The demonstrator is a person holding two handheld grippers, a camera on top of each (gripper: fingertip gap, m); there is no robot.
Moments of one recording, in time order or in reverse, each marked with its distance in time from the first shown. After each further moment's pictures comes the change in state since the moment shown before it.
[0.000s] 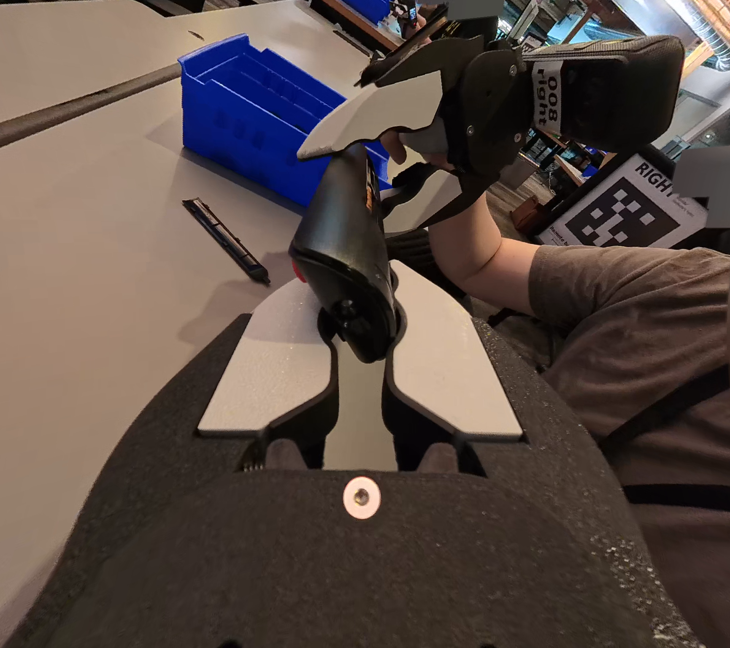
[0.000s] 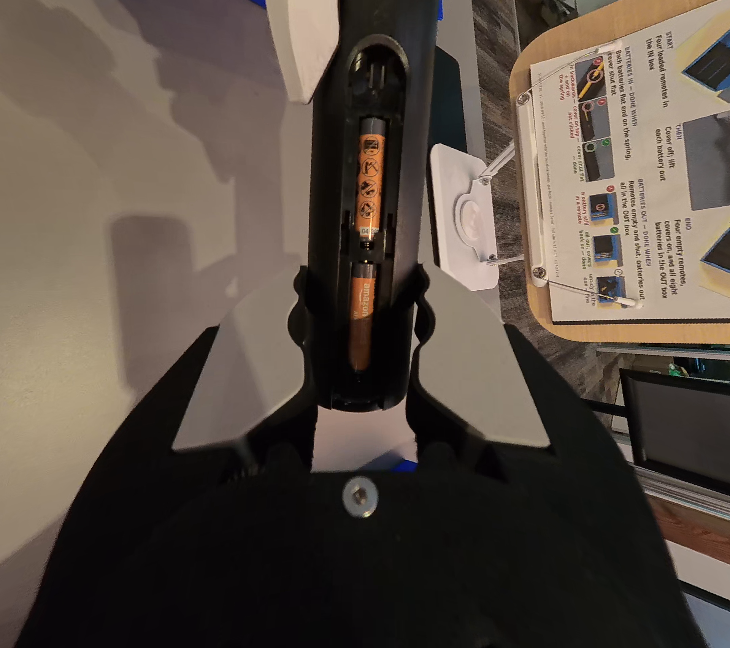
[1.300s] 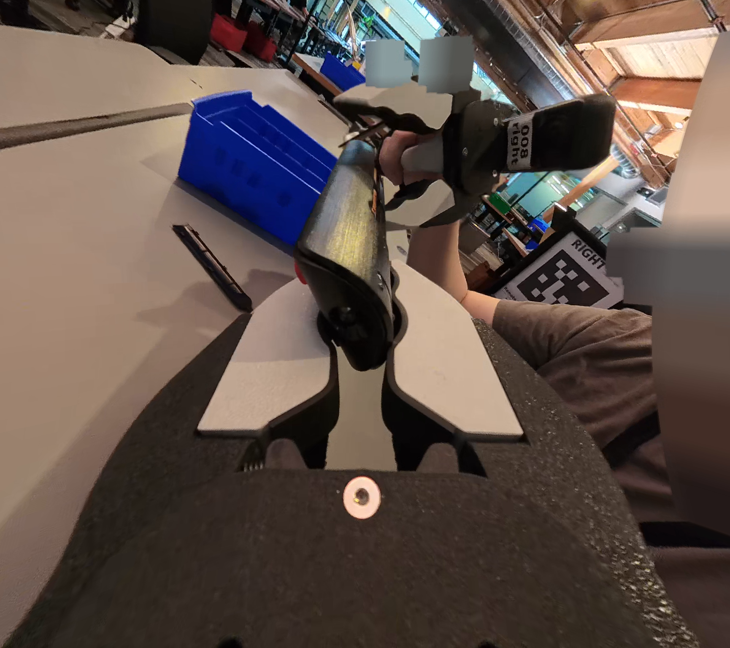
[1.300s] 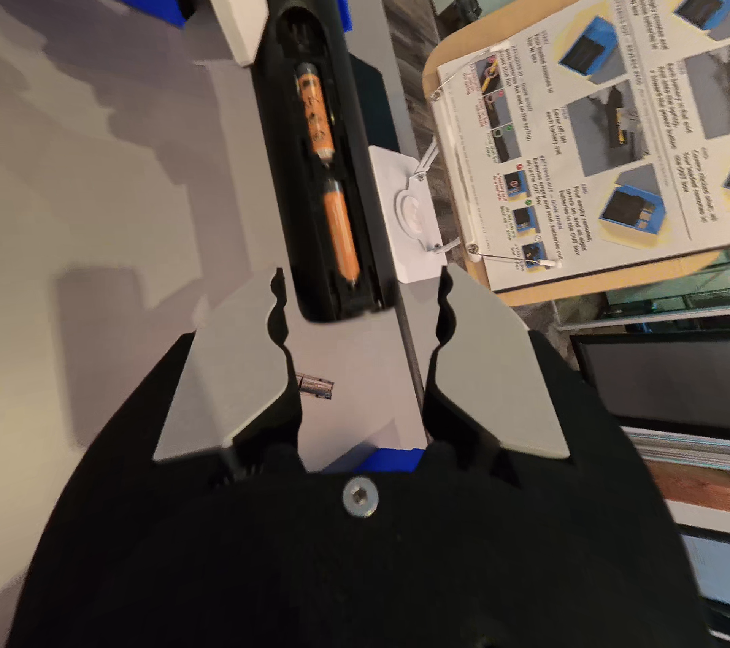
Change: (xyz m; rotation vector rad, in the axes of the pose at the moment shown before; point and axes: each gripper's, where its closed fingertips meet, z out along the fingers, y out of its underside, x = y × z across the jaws) left arm -0.010 -0.017 -0.013 0.167 0.069 -0.133; right arm 0.039 0.008 -0.026 0.064 0.159 0.079
